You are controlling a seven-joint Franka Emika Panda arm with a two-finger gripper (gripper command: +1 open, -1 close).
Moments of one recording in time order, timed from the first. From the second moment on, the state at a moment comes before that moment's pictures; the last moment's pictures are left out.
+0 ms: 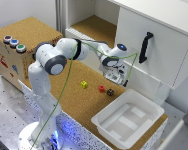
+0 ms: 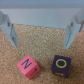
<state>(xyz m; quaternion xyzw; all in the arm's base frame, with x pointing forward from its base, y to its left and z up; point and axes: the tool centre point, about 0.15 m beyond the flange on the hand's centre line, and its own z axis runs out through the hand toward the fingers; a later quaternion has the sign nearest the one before) 0.474 -0.136 0.289 -0.98 -0.16 -0.01 0.08</state>
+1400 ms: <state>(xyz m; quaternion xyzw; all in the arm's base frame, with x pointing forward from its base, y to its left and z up) 0.472 -0.182 0.222 -1.00 -0.07 -0.02 0.04</state>
